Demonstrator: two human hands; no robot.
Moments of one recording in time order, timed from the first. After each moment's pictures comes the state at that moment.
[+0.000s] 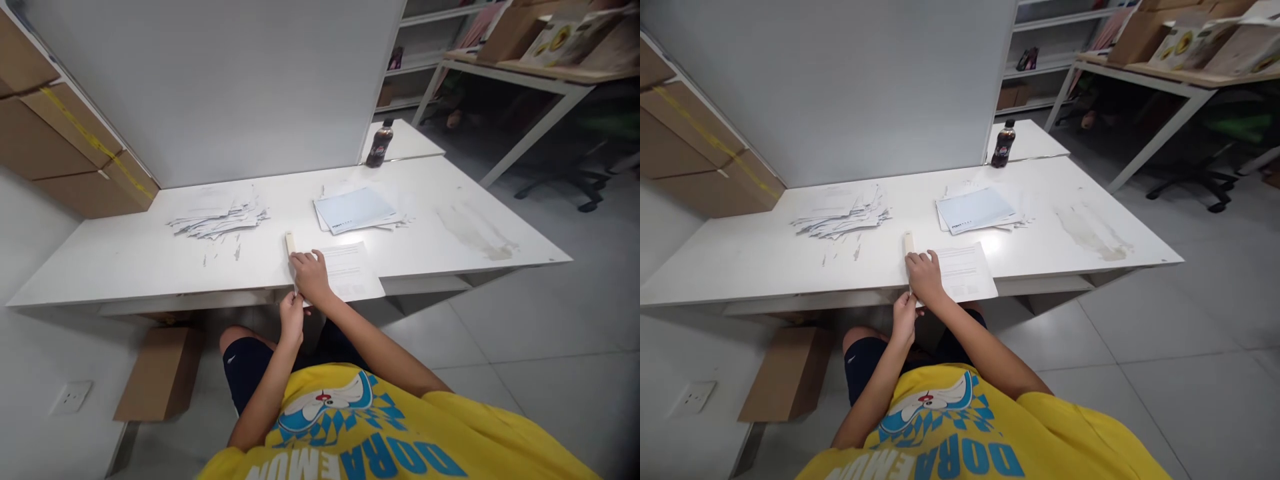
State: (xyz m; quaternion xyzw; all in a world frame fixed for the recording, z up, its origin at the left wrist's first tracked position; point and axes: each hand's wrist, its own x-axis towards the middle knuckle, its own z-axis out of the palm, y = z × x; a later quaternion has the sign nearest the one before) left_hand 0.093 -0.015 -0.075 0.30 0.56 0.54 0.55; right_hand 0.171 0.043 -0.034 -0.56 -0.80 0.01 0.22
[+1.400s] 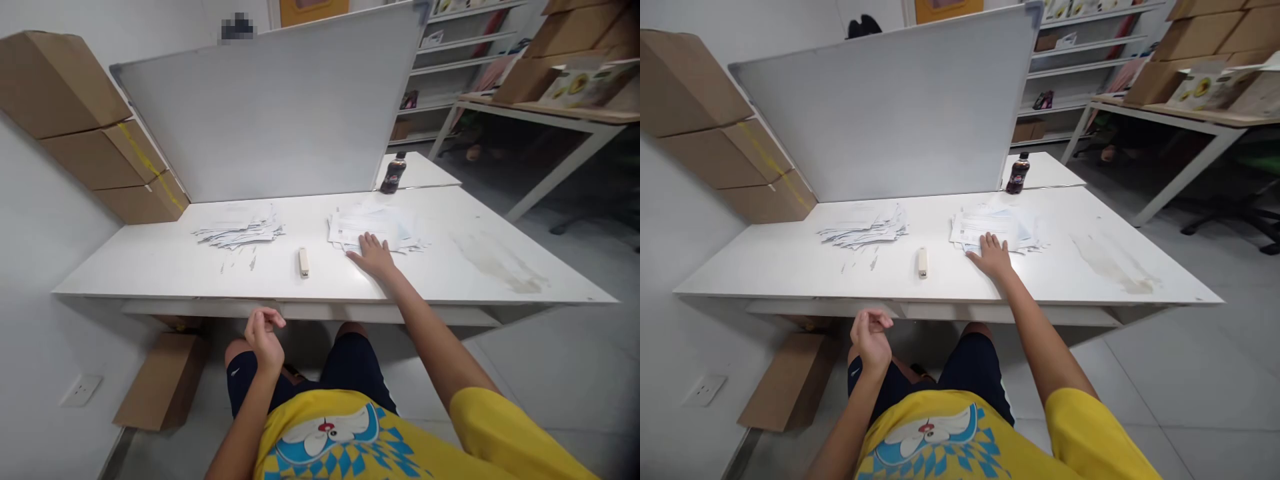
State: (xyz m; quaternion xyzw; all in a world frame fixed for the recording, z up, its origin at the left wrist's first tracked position) left_hand 0.041 -0.053 -0.022 0.37 0.41 0.77 0.31; right_hand 0.323 0.144 -0.065 -0.69 -0.70 0.10 0.16
